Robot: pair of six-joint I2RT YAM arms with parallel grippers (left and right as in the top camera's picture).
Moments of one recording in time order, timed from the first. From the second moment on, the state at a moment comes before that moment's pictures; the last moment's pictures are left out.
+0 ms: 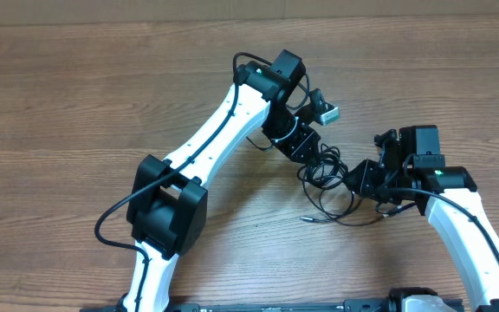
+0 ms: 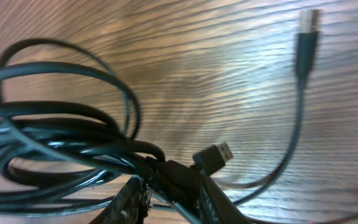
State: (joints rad) left arm -0.59 2.16 1.94 -1.25 0.77 0.27; right arm 0.01 1.30 0.80 -0.73 -0.40 0.31
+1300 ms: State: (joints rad) left arm -0.59 2.16 1.94 -1.13 0.89 -0.32; right arm 0.01 1.30 0.80 -0.62 -0.90 0.10
